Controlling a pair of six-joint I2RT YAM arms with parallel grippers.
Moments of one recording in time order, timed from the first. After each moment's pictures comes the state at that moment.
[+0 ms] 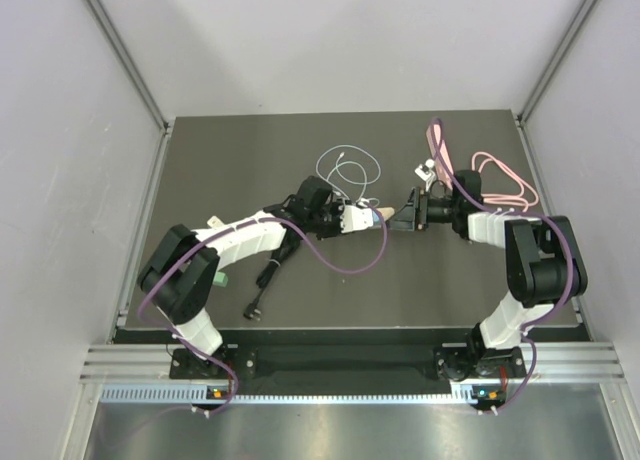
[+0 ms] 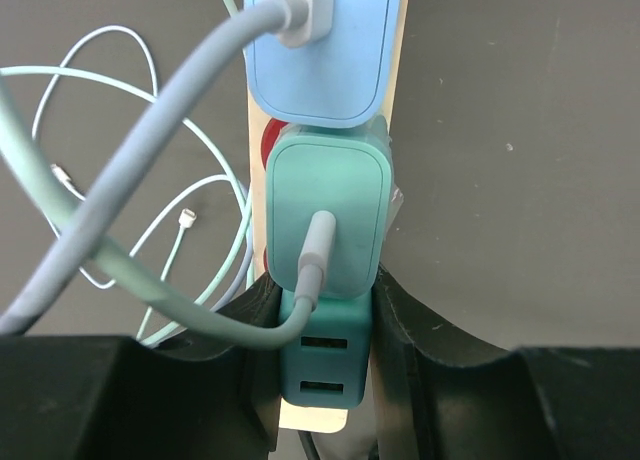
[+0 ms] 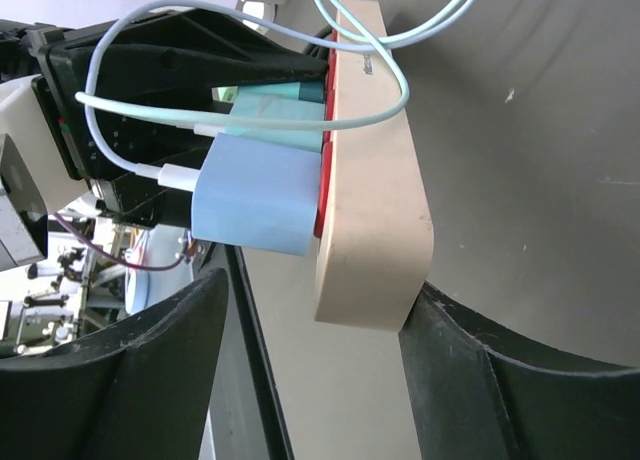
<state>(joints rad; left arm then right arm) -0.70 1.68 1.05 -0.07 0.25 0.82 0.10 1.68 0.76 0.29 -1.18 0.41</state>
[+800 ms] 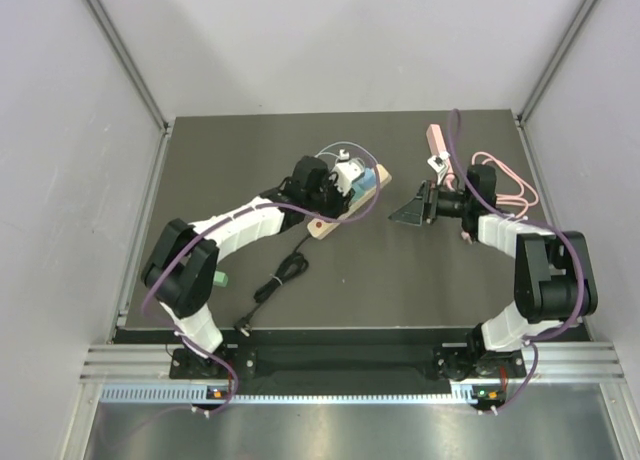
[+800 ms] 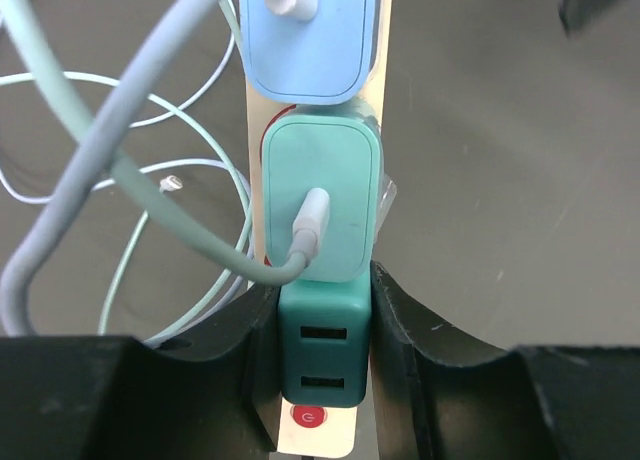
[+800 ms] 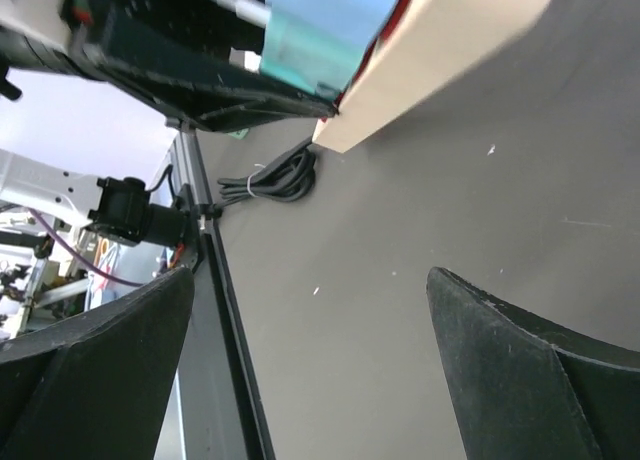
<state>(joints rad) -0.65 1.71 1.16 -0.05 0.22 0.27 0.04 1.57 0.75 0.33 -1.17 0.40</state>
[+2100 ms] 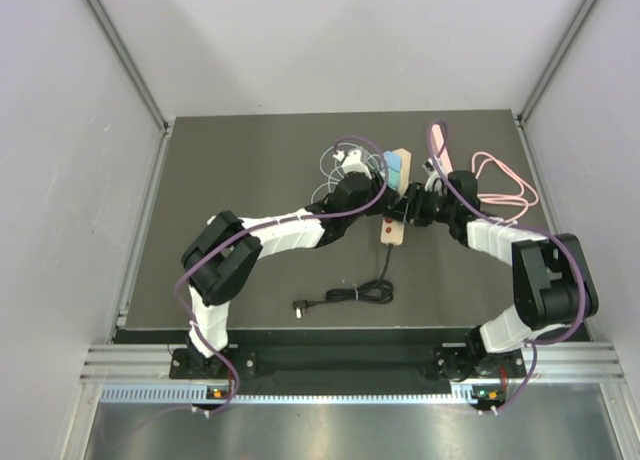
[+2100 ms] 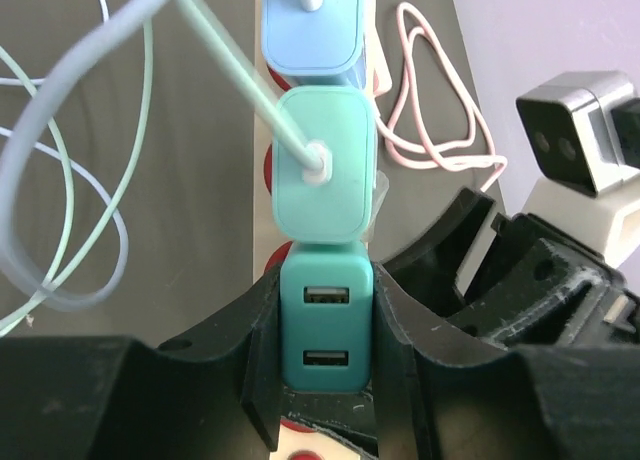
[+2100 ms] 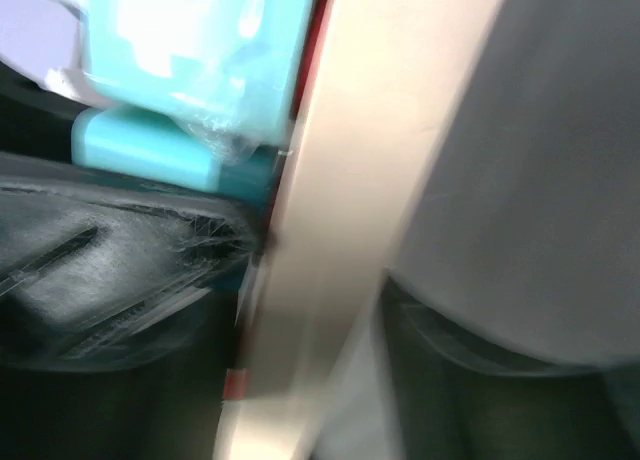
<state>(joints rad) -0.85 1.93 1.26 0.35 -0.16 -0.85 0.18 1.53 0.71 0.25 -0.64 0.44</state>
